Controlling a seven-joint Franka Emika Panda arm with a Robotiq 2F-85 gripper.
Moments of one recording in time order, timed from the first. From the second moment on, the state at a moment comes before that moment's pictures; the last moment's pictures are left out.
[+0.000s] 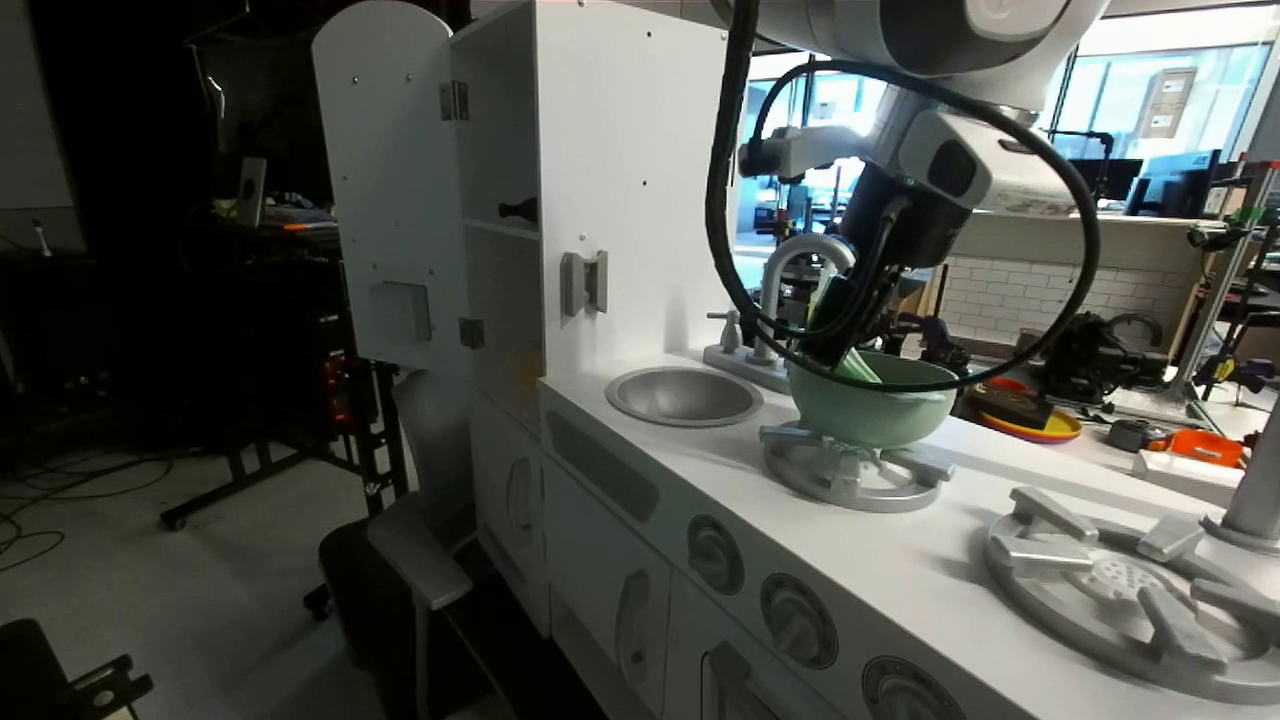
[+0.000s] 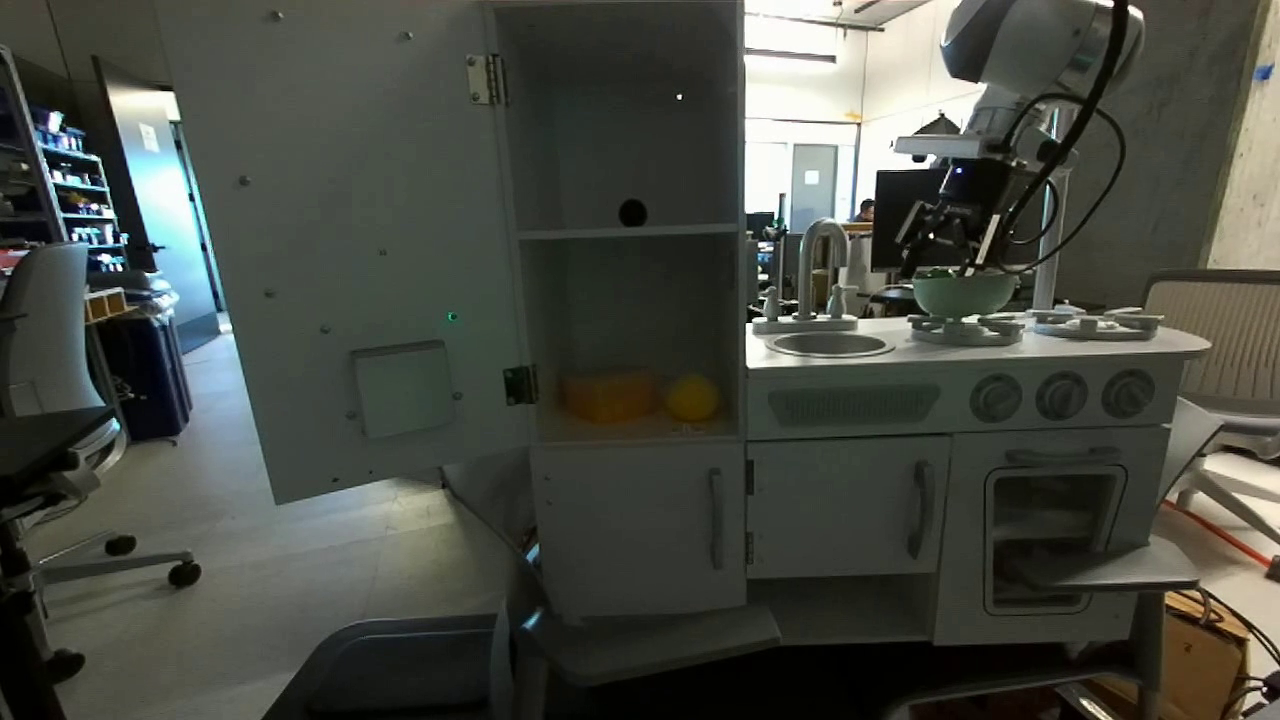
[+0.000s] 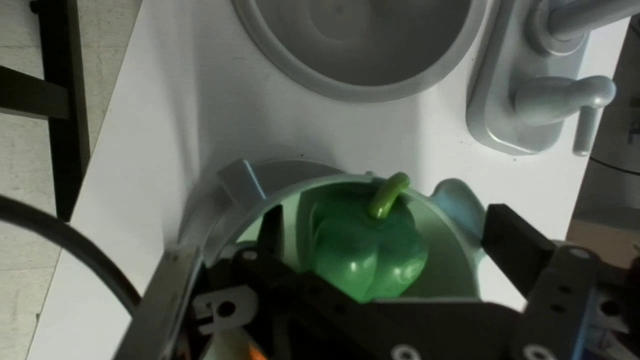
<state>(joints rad) -0.24 0.91 -0.09 -1.03 0.41 1.97 1.10</state>
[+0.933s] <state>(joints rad) -0.24 0.88 -0.11 -1.08 0.41 1.99 1.12</state>
